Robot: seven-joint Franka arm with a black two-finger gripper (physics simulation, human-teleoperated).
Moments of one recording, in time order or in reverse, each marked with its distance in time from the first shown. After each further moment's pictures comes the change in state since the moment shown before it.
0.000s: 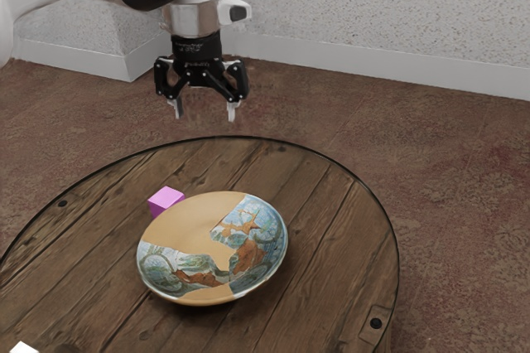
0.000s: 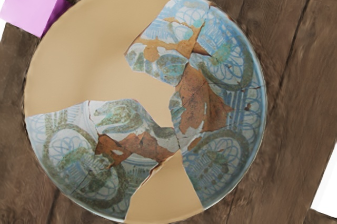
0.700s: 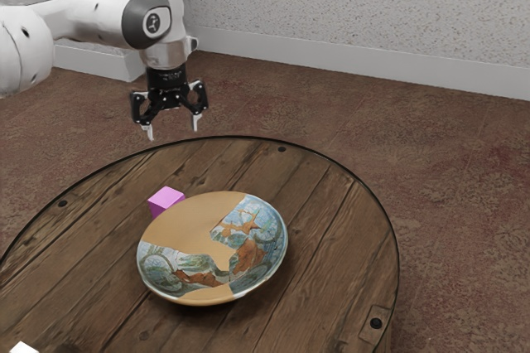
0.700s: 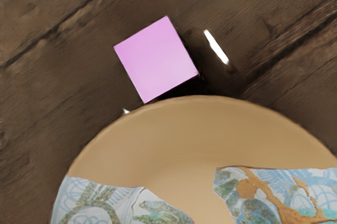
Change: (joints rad) arm 0.133 0.215 0.140 0.002 -0.039 0.142 -0.340
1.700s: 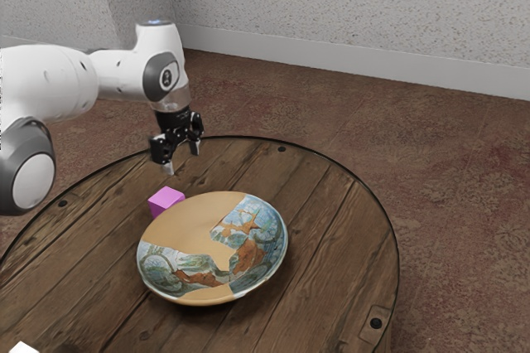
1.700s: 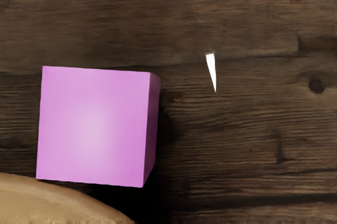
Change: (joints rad) arm -0.010 0.227 0.130 -0.042 -0.171 0.298 -0.394
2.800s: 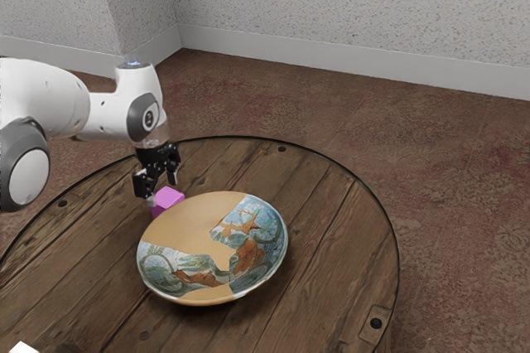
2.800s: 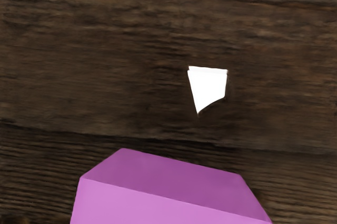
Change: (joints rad) arm 0.024 -0.013 0.024 -0.237 -0.020 0.219 -0.048
